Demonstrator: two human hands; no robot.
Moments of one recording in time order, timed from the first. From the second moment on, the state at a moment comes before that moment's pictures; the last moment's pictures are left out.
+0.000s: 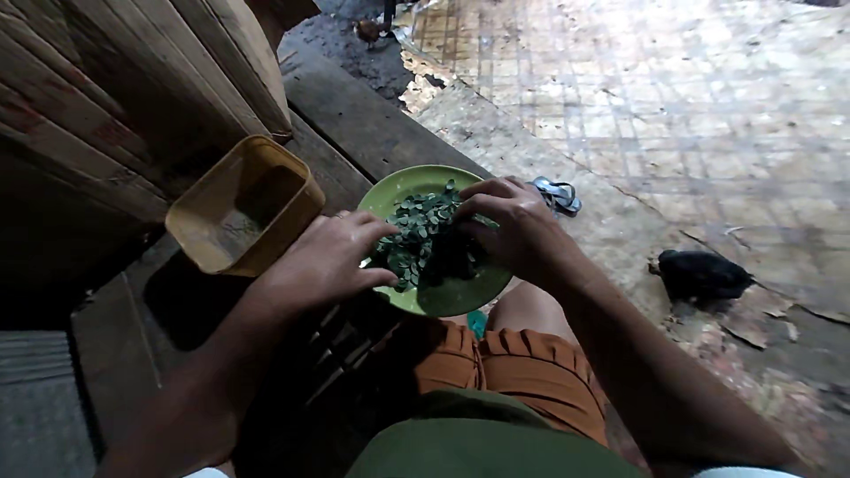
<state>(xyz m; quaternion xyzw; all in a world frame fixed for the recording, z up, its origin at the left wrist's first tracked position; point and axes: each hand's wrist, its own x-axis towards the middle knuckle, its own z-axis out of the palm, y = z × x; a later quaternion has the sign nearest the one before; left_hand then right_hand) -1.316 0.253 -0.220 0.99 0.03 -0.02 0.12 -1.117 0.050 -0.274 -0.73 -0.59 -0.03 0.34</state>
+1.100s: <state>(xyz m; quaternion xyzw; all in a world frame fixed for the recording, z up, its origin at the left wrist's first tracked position) -1.262 0.243 -0.223 0.97 0.08 0.05 0.21 -1.114 0.020 -0.268 -0.74 -0.48 0.05 0.46</state>
